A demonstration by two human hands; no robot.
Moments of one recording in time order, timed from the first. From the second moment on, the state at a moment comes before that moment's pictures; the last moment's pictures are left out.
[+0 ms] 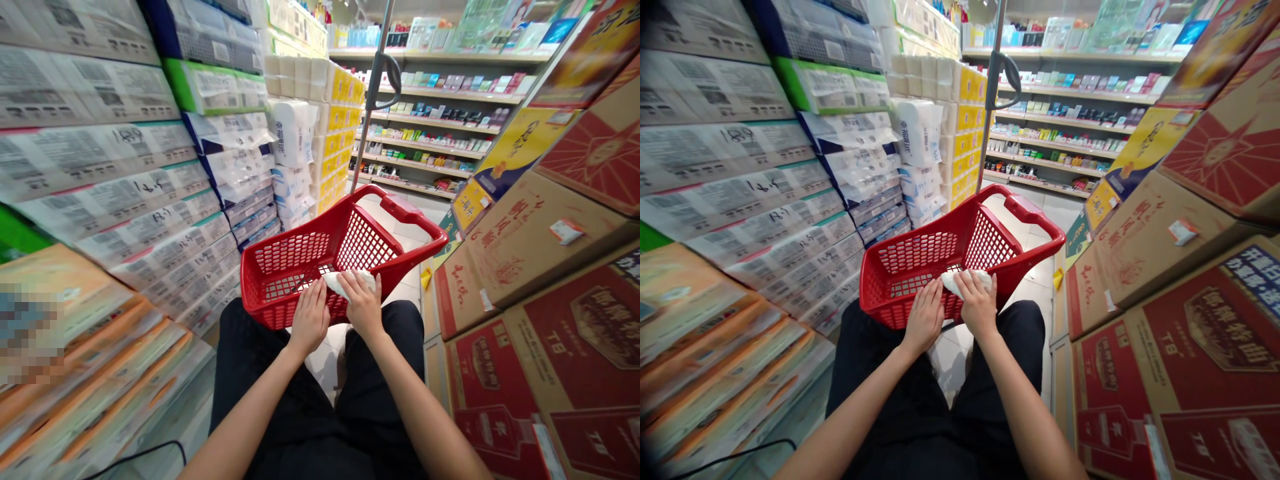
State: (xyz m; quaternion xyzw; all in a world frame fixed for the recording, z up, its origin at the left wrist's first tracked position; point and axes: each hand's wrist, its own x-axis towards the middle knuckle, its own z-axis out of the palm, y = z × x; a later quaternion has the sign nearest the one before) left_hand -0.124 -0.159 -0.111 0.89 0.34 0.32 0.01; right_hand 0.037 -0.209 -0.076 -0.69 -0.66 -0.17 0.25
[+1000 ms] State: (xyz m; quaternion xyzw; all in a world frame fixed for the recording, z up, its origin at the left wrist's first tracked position) left_hand -0.122 -0.159 -0.114 0.88 0.35 0.31 0.01; right_hand 0.144 -0.222 -0.019 -0.76 -0.58 -0.25 0.13
